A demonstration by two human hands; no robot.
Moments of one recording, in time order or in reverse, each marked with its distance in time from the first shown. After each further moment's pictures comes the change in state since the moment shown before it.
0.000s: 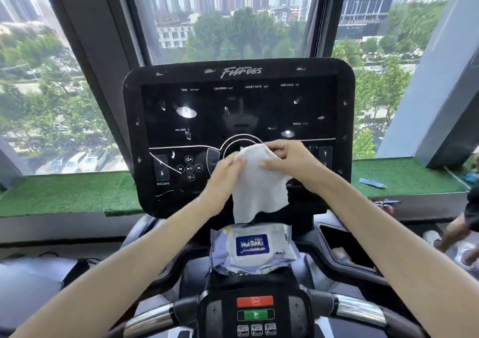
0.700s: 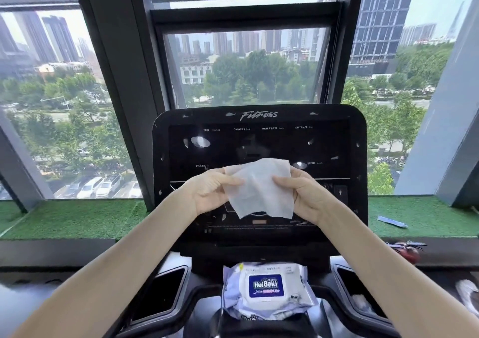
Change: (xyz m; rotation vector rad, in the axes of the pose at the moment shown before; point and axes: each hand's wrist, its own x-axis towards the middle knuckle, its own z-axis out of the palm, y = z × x) left_hand 0.029 0.061 -0.072 -0.288 -0.273 -0.344; right_hand 0.012 -0.028 0.007 0.801 -0.136 0.102
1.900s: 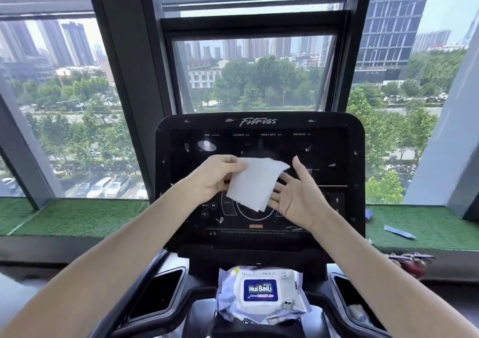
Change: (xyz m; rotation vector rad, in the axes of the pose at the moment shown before) left_hand 0.014 0.022 0.018 0.221 0.258 0.134; right_hand 0.002 -0.003 -0.001 0.309 -0.051 0.115
